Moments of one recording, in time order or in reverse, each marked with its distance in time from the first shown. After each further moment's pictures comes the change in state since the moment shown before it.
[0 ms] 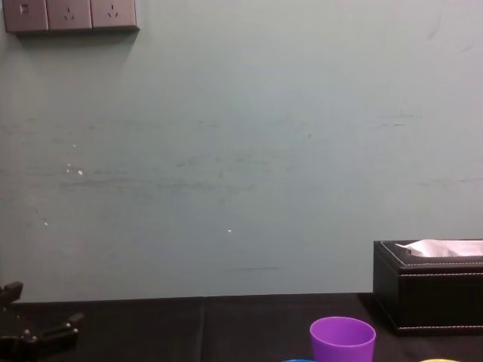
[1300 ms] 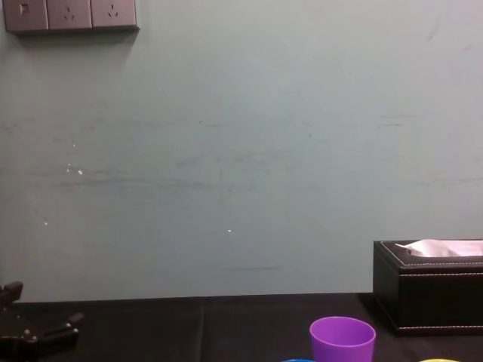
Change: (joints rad) left arm 0.000 0.000 0.000 0.000 0.000 0.000 0.000; right arm 0.114 -0.196 -0.011 0.100 -0.116 0.062 0.006
